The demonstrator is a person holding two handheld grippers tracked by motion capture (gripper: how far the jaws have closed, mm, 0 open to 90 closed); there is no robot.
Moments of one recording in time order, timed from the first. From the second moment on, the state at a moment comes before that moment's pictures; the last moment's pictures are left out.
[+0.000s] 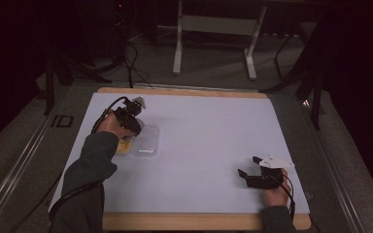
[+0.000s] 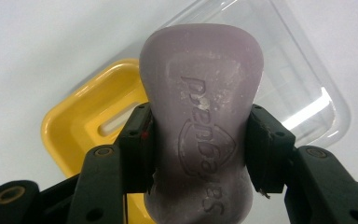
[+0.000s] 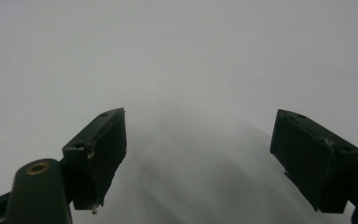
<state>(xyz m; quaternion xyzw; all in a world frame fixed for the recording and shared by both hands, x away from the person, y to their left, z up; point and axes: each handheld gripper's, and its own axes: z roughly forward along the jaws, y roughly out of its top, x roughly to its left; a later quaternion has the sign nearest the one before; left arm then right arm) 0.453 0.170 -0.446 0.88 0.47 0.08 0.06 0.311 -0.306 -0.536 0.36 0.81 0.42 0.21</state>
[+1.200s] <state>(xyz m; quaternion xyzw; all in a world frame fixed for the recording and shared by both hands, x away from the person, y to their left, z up) 0.448 0.207 -0.446 0.84 0.54 0.09 0.08 0.311 -0.307 -0.536 0.36 0.81 0.42 0.21</state>
